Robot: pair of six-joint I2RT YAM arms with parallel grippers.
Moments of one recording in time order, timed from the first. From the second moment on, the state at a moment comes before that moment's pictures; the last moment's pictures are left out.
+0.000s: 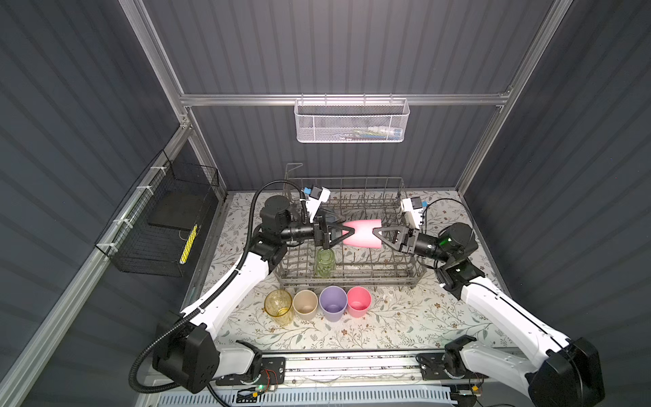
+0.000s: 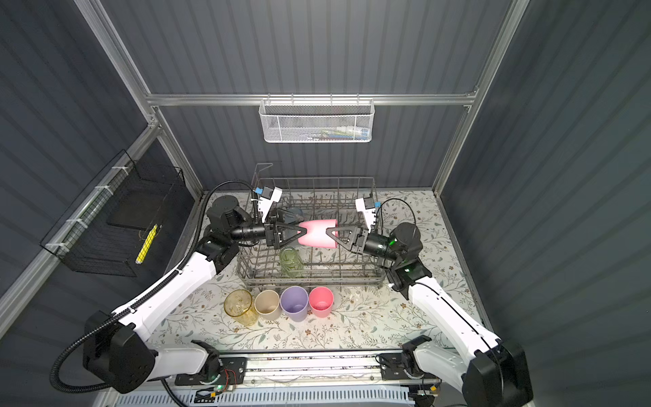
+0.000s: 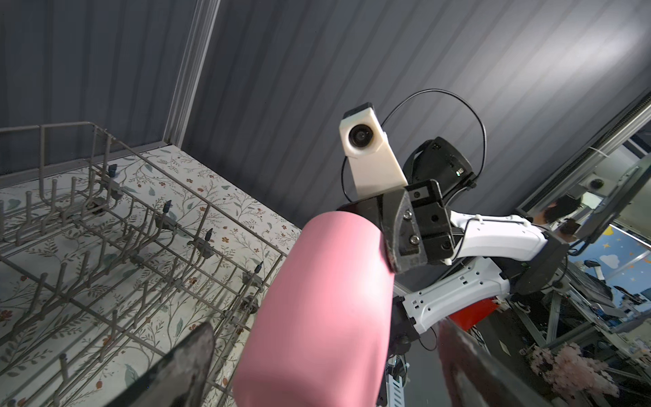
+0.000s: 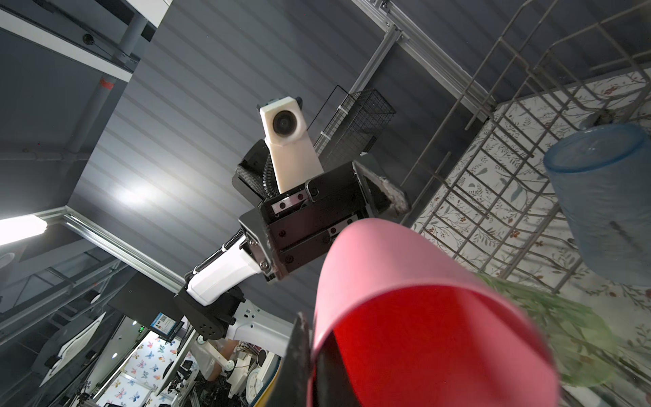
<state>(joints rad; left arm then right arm) -0.47 1.33 1.10 0.19 1.02 -0.47 0.39 1.10 0.75 0.59 -0.92 1.12</state>
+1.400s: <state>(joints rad) -0.51 1.39 1.08 0.20 1.06 -0.49 0.39 1.22 0.74 0.84 -0.96 1.27</state>
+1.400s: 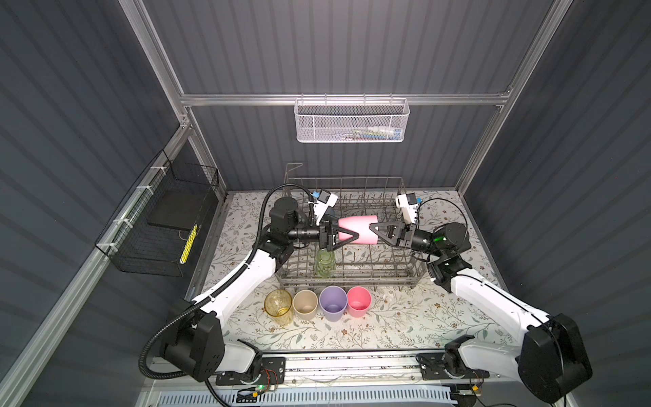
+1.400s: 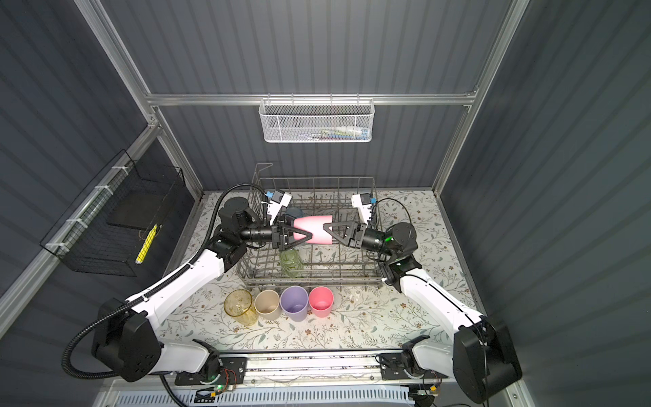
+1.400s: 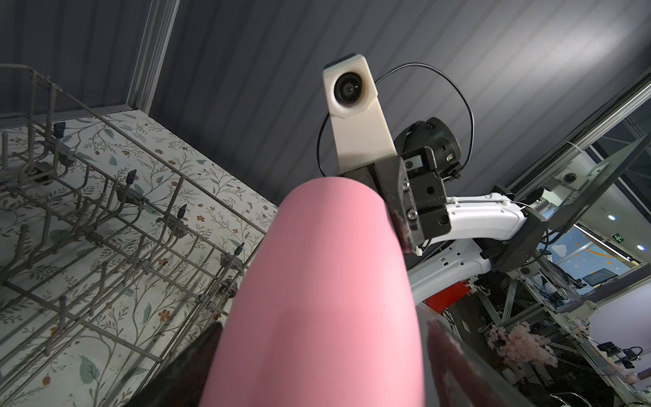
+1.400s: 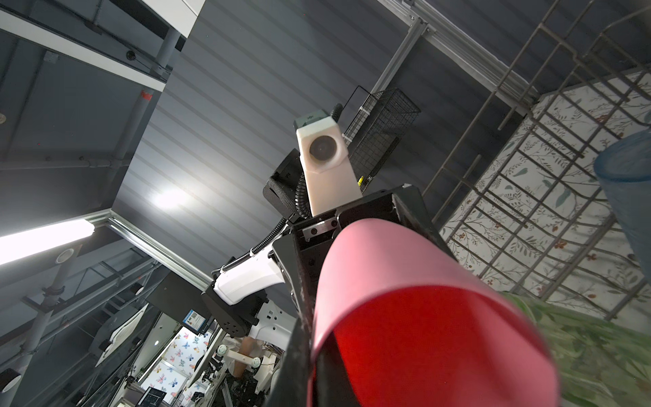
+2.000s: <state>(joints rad) -0.51 1.40 1.08 0.20 1.06 -0.51 0.39 1.22 0.74 0.84 -0.96 1.26</state>
